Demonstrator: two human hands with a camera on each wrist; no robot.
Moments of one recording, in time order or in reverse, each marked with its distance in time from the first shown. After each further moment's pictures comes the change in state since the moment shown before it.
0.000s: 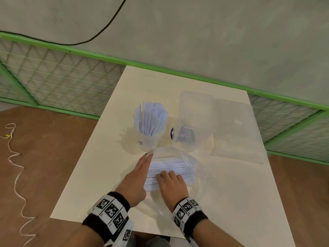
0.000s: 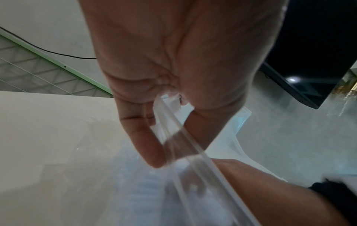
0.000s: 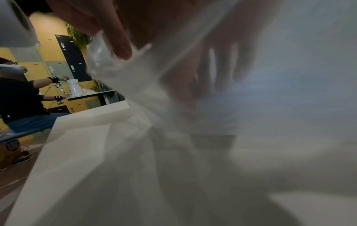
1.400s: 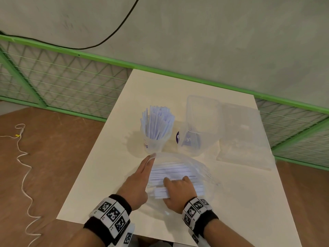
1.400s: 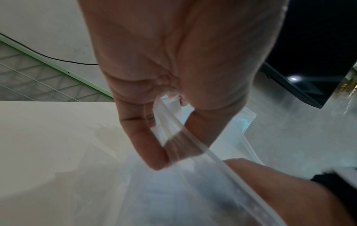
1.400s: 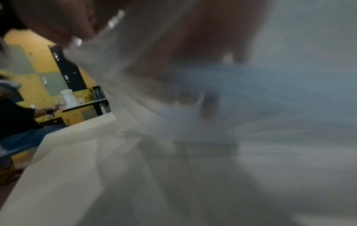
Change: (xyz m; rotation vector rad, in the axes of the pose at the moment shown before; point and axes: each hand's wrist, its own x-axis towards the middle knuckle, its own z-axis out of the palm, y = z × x) left_hand -0.004 -0.008 -0.009 0.012 0.019 0.033; right_hand 0.005 0.015 -0.020 0.089 -0.166 -0.133
